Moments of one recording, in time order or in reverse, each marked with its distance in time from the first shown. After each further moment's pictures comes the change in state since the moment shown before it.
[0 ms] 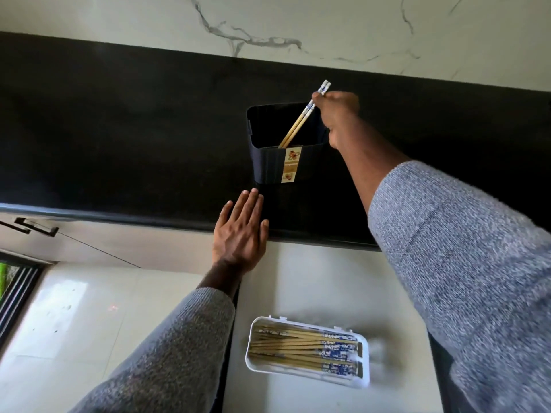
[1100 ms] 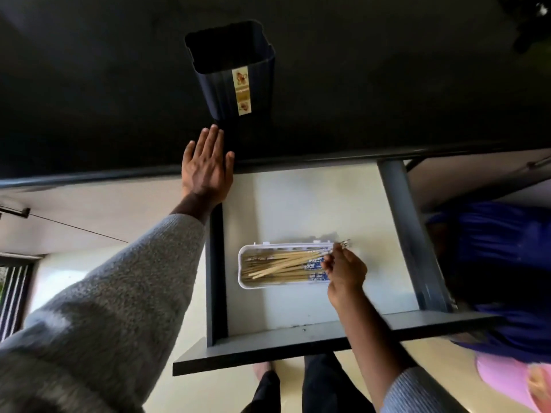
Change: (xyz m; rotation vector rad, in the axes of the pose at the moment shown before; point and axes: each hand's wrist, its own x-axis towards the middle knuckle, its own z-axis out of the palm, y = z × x) left_hand -0.001 0.000 -0.009 -0.046 -0.047 0.038; right_hand -0.298 0.316 -0.104 0.646 0.481 0.593
